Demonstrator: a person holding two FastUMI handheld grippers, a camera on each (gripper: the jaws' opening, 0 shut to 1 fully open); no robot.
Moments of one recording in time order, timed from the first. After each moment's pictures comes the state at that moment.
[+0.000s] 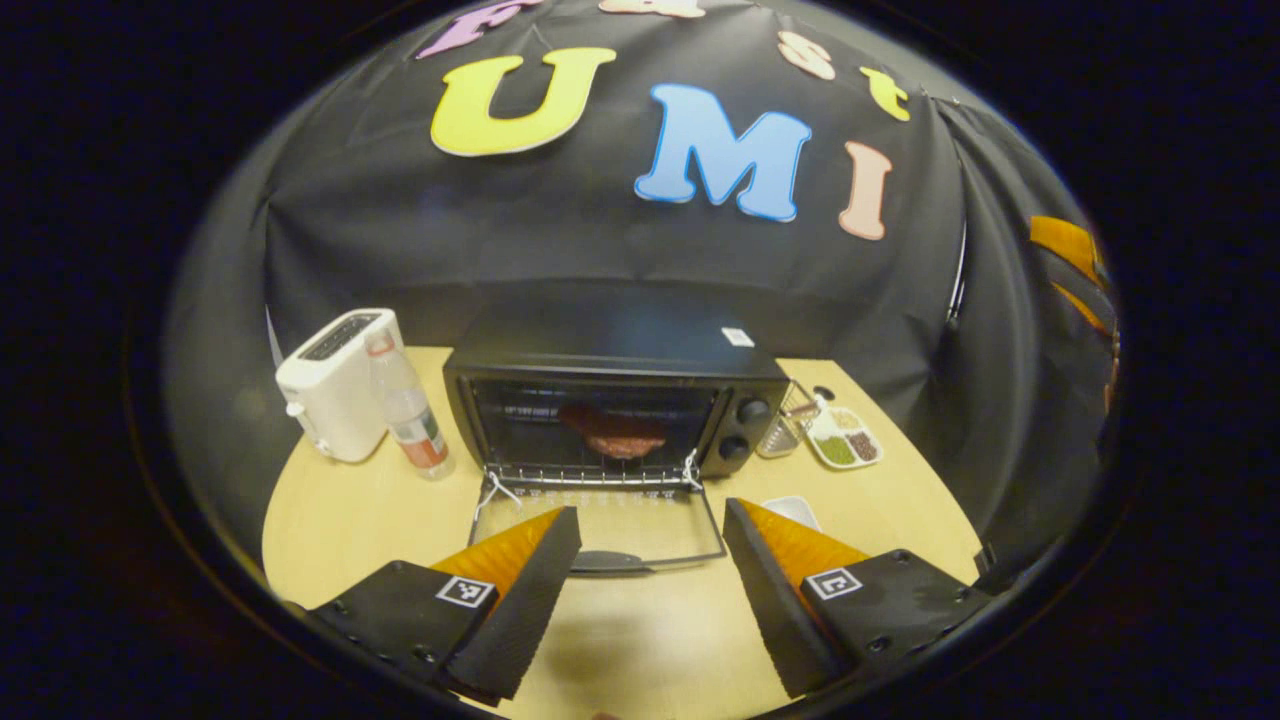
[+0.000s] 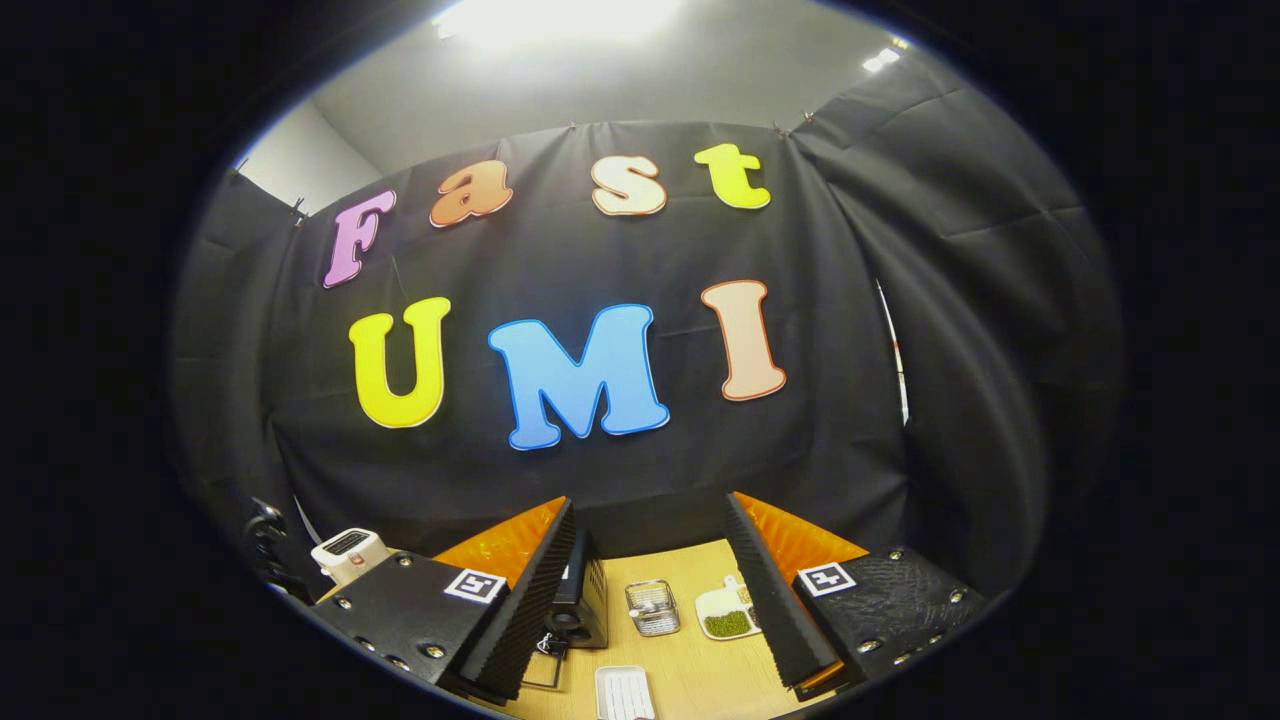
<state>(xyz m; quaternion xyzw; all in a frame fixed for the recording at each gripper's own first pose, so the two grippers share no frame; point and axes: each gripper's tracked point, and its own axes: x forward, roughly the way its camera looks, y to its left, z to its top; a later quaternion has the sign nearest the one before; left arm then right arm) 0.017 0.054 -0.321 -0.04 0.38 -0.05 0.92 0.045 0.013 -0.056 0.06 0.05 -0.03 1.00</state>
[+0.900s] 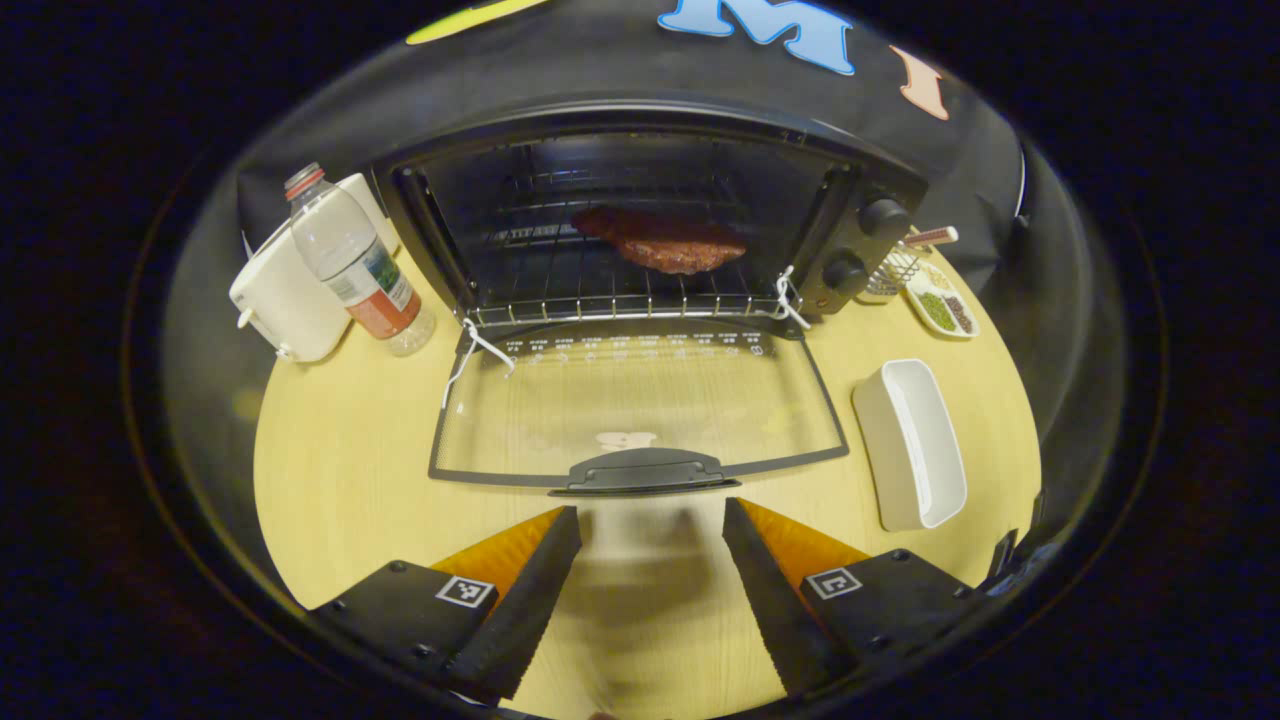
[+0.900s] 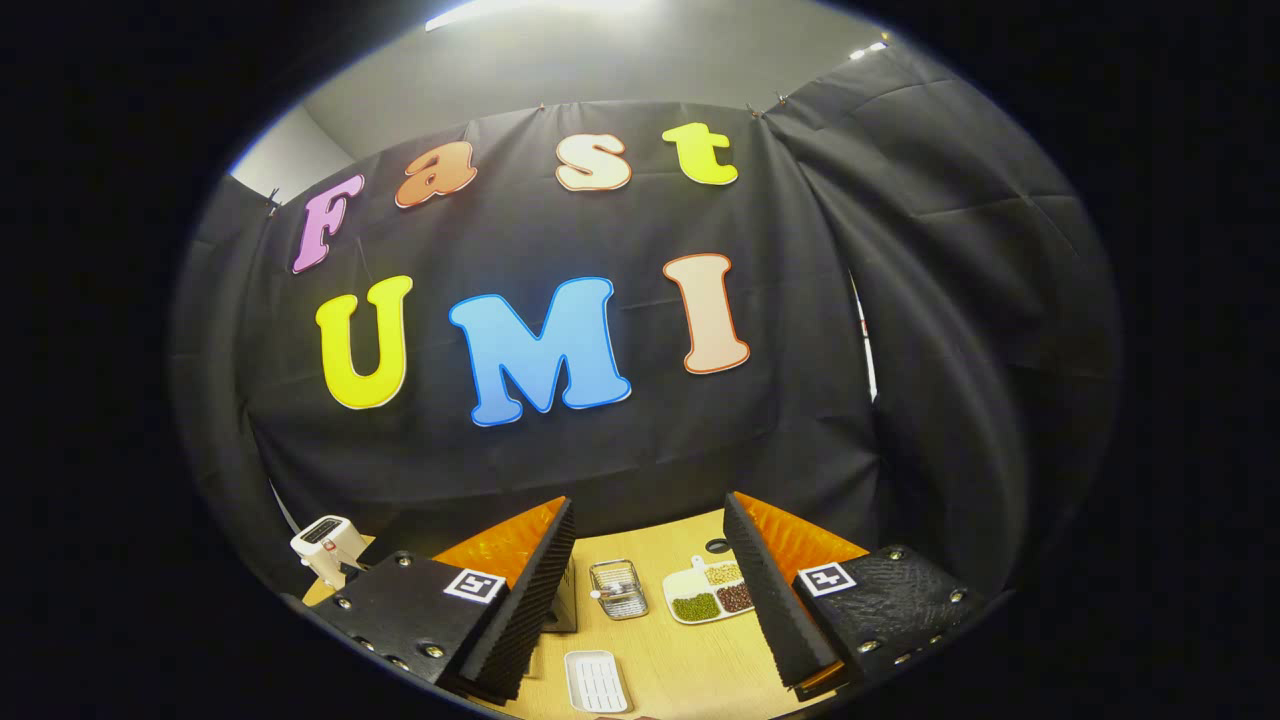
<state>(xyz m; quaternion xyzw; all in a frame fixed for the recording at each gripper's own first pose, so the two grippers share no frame) -0.013 0.084 -0.471 0.00 0.58 -0.01 0.81 0.038 -0.021 -0.085 0.06 0.08 -0.07 0.99</state>
